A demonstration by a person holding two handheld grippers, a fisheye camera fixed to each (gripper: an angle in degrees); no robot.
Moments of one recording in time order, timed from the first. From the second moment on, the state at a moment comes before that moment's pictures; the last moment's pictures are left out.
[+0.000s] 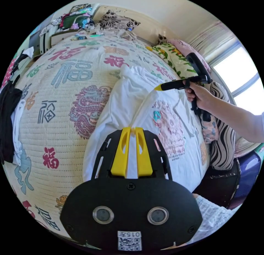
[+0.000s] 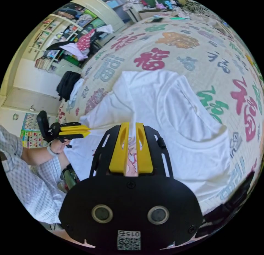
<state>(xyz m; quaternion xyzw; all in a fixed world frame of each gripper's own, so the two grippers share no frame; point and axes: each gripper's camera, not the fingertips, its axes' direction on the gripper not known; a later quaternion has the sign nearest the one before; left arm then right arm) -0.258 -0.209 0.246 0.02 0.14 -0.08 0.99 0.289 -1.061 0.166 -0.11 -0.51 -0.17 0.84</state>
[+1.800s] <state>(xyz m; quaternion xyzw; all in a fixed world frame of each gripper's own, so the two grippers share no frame) -0.160 -0.337 0.329 -0.04 0.14 0.02 0.99 0.381 -1.062 0.072 -0.18 -0.49 -0.26 0.82</state>
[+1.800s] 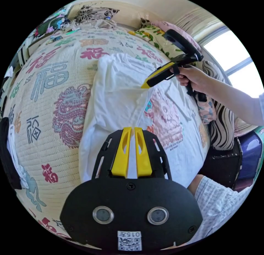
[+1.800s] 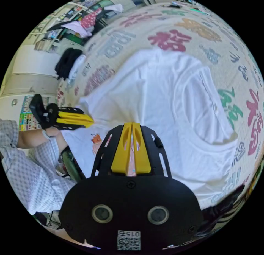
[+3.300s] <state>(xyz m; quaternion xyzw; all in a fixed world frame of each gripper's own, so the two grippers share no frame) -0.063 -0.290 0.219 0.08 0.11 0.36 0.92 0.655 -0.719 -0.207 0.01 -0.44 -0.15 0.89</state>
